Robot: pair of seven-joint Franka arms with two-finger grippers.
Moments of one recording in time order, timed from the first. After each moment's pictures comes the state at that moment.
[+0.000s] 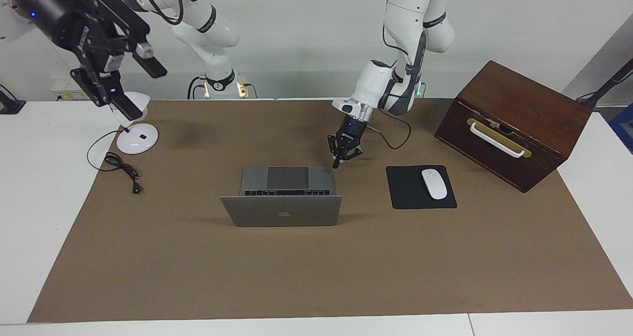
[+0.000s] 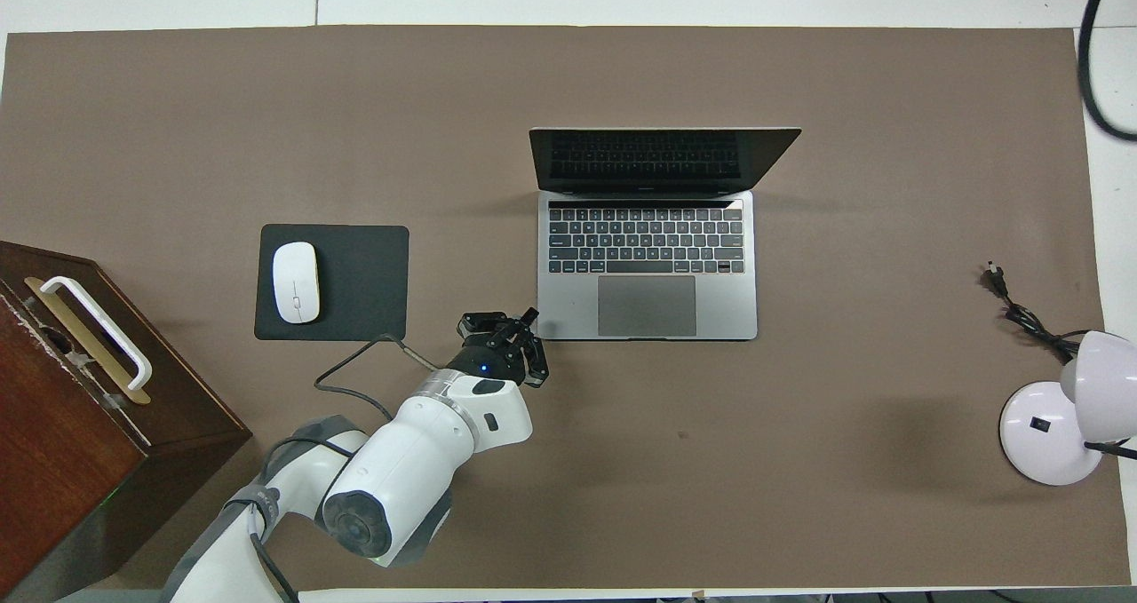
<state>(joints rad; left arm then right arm) -0.69 0.15 -0.02 -2.57 -0.06 3.49 0.07 -0.23 0.32 0.35 -0.98 0.27 1.65 0.26</state>
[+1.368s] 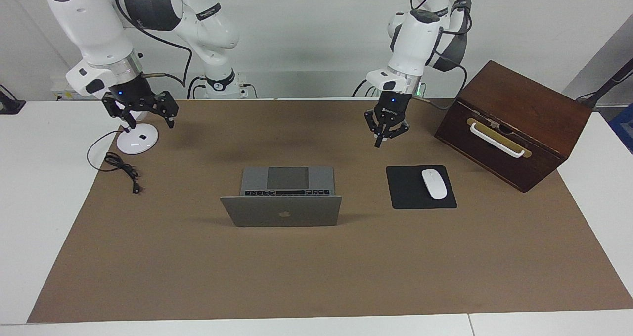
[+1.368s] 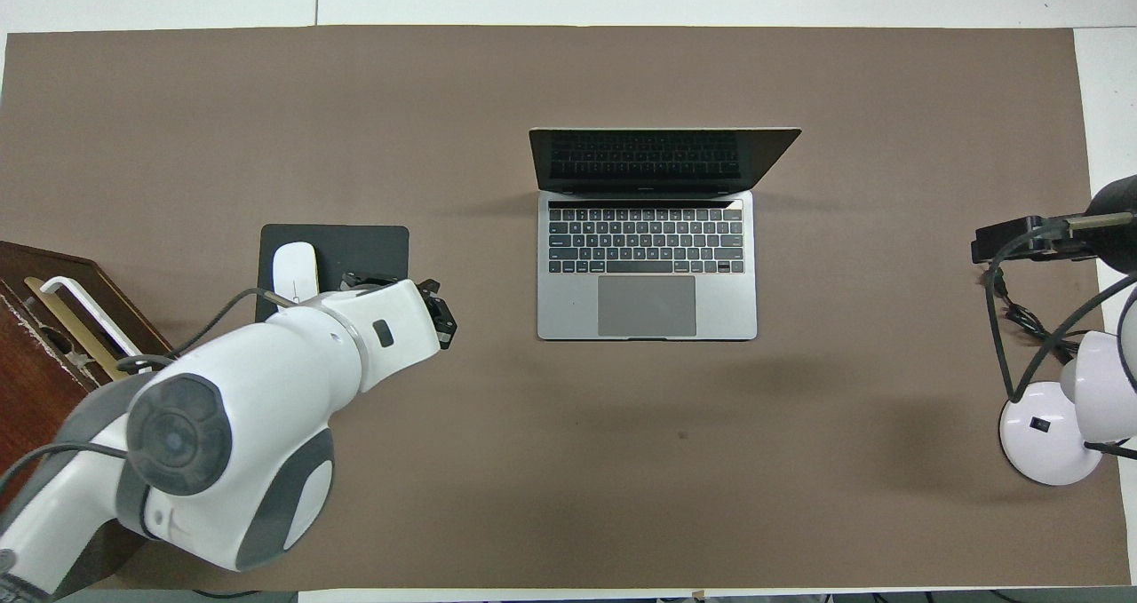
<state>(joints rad) -0.48 -0.22 0.00 -2.25 -0.06 2.43 0.09 -0.38 -0.10 0.33 -1.80 0.02 1.74 -0.06</state>
